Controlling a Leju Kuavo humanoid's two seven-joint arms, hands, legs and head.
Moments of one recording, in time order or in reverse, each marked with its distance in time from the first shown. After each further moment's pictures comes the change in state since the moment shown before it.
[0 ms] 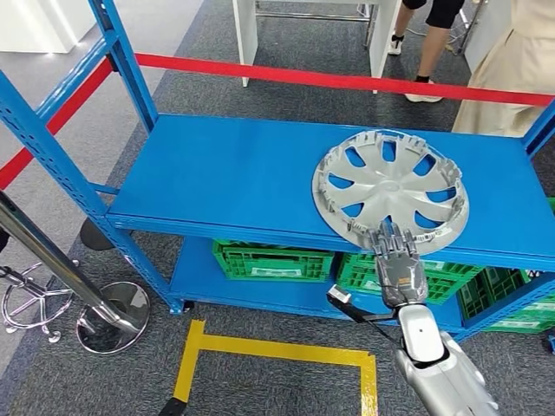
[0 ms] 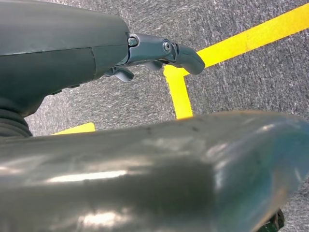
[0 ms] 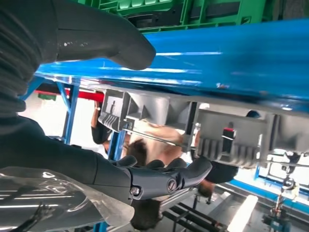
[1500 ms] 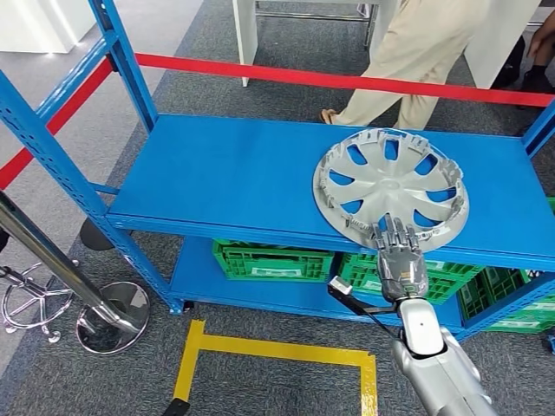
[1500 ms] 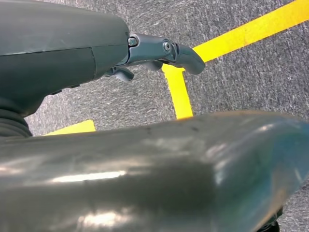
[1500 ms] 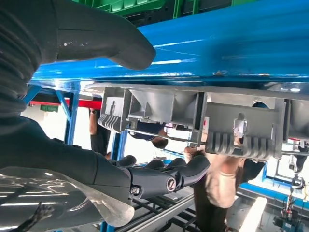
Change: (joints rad) left arm 0.000 -0.012 0.014 0.000 -0.018 -0.005 -0.004; right arm -0.030 0.062 -0.099 0.080 0.000 -0.056 -0.071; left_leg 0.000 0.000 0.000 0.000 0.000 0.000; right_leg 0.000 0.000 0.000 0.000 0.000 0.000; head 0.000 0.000
